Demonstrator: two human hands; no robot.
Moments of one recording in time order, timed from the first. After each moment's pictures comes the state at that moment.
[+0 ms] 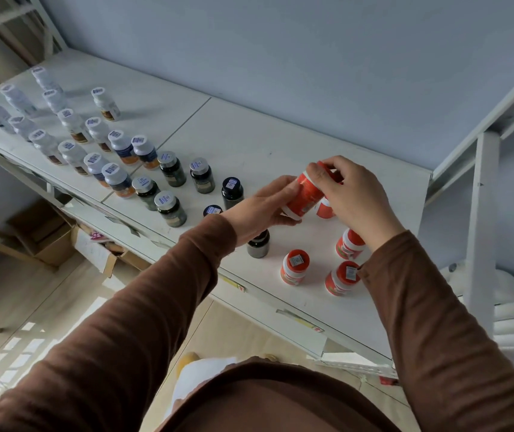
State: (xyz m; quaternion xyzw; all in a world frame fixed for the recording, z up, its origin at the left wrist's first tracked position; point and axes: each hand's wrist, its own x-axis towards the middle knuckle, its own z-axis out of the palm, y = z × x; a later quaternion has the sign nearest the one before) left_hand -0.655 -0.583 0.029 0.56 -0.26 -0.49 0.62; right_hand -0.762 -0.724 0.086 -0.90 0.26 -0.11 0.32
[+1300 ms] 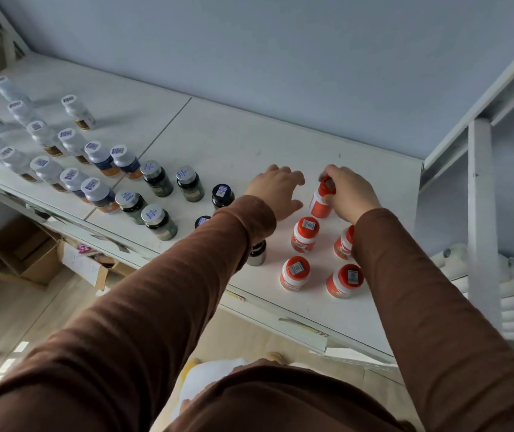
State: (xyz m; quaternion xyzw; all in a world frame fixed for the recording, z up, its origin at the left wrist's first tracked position) left_hand -0.619 -0.649 0.016 0.86 -0.50 -0.08 0.10; right_hand -0.726 -0.784 0.014 -0.94 0.30 -0.01 0.17
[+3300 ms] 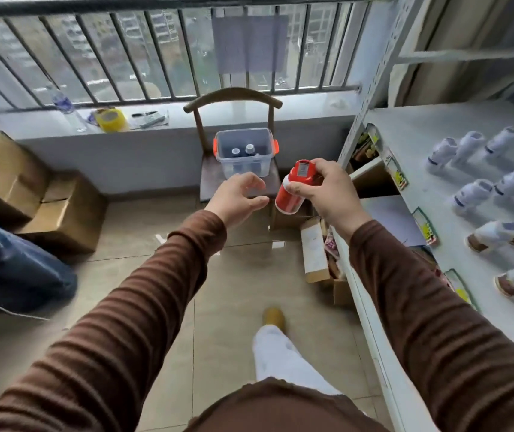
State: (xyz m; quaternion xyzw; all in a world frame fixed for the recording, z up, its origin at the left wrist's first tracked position) left_hand -0.407 0.193 0.019 0.90 0.12 0.02 0.42; right_hand -0.339 0.006 0.047 -0.86 -0.18 0.10 0.47
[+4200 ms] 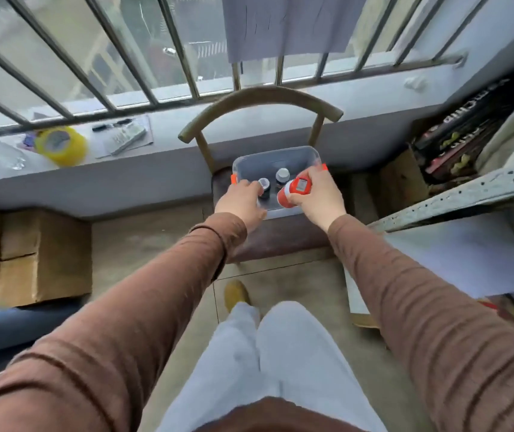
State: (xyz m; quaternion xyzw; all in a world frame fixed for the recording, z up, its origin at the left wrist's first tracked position) left_hand -0.018 0.509 -0.160 0.95 0.13 -0.19 0.22; right_hand 0.046 0.347 -0.146 -0.92 -0.05 0.22 0.32
